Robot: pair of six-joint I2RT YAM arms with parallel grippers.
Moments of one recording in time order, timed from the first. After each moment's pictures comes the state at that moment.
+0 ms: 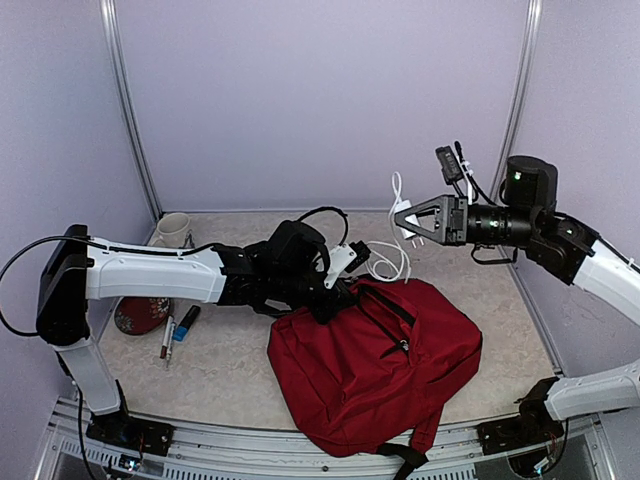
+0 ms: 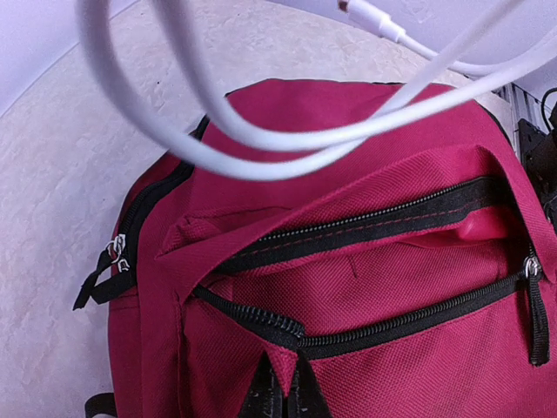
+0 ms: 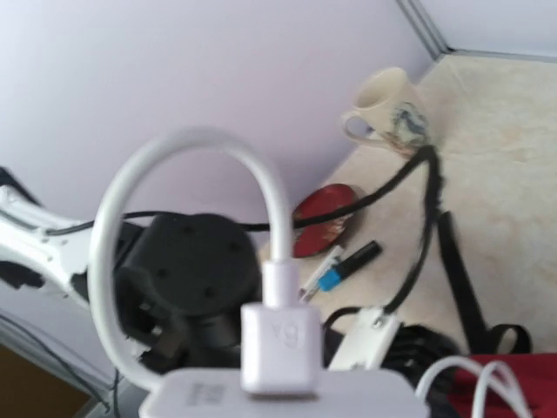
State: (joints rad) left arm -1.03 1.79 1.28 -0.13 0.11 0.00; right arm 0.62 1.08 1.06 -0.16 -0.61 0.55
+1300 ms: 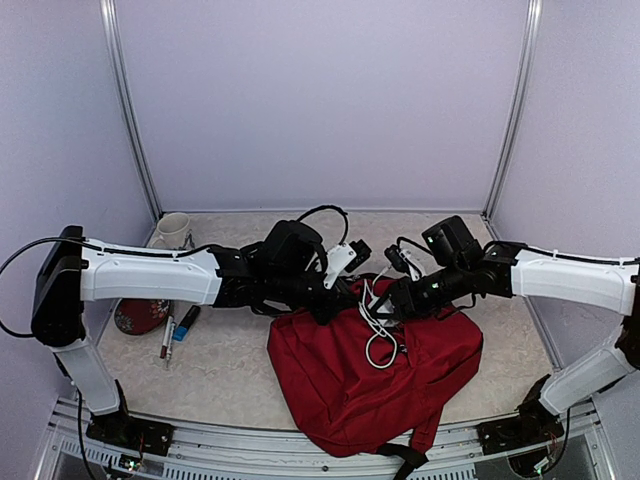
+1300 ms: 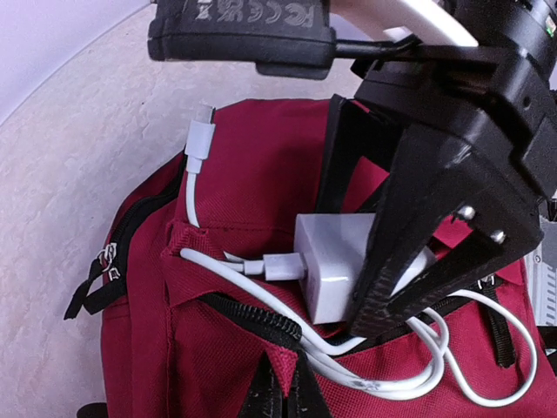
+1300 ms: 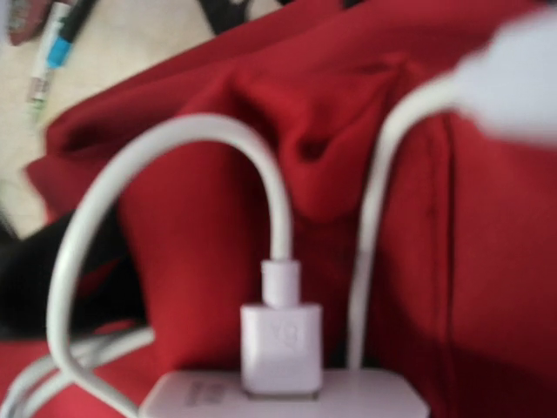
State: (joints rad) left arm -1.04 1.76 1.26 -0.09 0.14 0.00; right arm 0.72 1.37 0.92 -0.40 -0.41 0.49
